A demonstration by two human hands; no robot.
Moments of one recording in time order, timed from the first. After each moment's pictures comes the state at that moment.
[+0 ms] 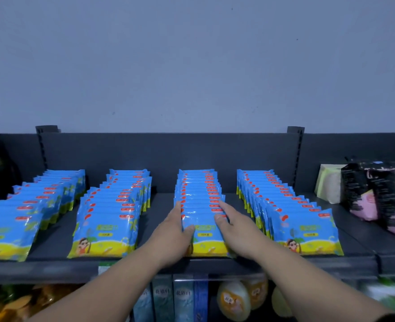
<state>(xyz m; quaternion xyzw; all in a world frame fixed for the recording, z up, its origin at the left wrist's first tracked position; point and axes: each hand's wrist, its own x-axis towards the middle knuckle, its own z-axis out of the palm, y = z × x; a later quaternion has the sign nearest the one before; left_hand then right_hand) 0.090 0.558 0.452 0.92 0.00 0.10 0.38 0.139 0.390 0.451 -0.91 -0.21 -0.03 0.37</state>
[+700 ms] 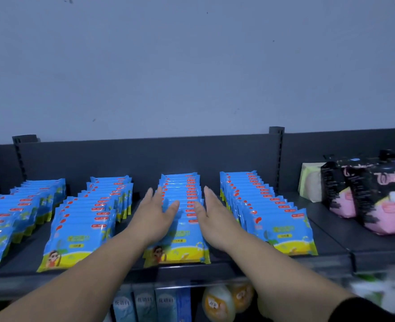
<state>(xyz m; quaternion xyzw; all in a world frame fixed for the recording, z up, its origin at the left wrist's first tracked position) 0.129 0.546 0.475 0.94 0.06 0.15 0.30 0.150 0.384 0.470 -0.90 -0.21 -0.08 0.38</state>
